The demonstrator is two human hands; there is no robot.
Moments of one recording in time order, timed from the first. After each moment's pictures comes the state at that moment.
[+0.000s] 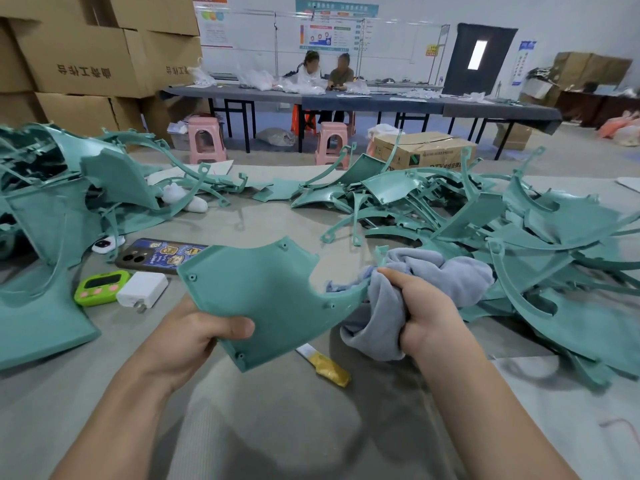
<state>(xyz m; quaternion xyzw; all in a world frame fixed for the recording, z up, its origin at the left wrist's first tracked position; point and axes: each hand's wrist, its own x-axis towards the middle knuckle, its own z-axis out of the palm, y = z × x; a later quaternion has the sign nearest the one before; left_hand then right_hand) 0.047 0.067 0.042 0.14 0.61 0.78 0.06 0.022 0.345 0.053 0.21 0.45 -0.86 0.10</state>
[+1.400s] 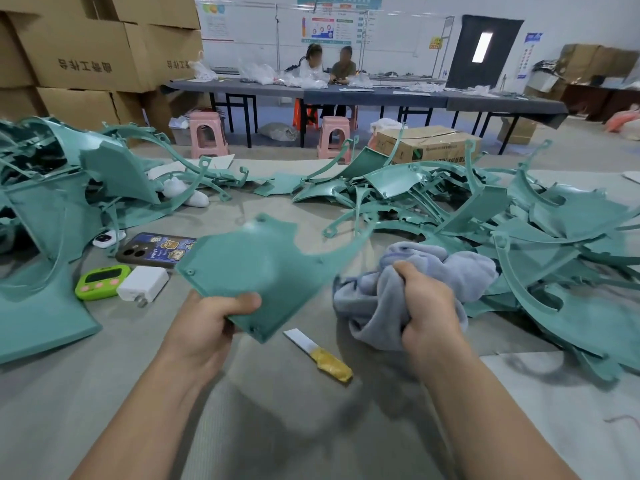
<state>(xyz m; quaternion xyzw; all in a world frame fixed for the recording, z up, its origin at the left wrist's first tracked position) 0.037 0.092 0.031 0.02 0.55 0.83 -0.02 0.032 0.341 0.049 0.26 0.58 -0.76 -0.12</state>
